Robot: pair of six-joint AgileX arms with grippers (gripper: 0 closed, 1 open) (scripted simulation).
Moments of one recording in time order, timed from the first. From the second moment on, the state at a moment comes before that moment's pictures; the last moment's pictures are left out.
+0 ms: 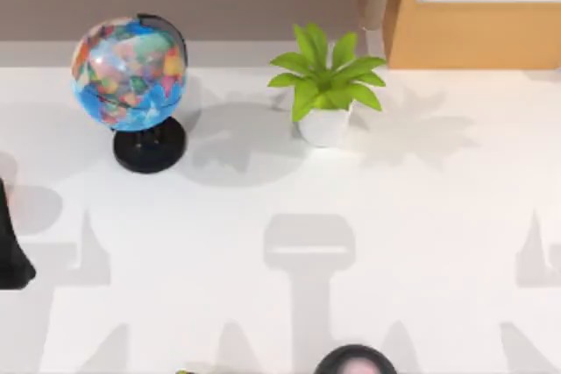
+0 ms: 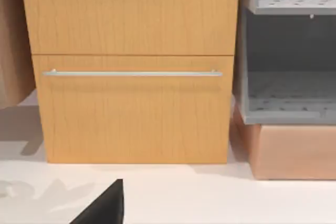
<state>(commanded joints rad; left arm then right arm) 0.00 0.00 0.00 0.00 0.00 0.00 0.00 0.00 0.00 0.00 0.00 0.00</state>
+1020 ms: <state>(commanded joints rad) 0.00 0.00 0.00 0.00 0.00 0.00 -0.53 0.89 0.40 0.48 -0.53 0.02</state>
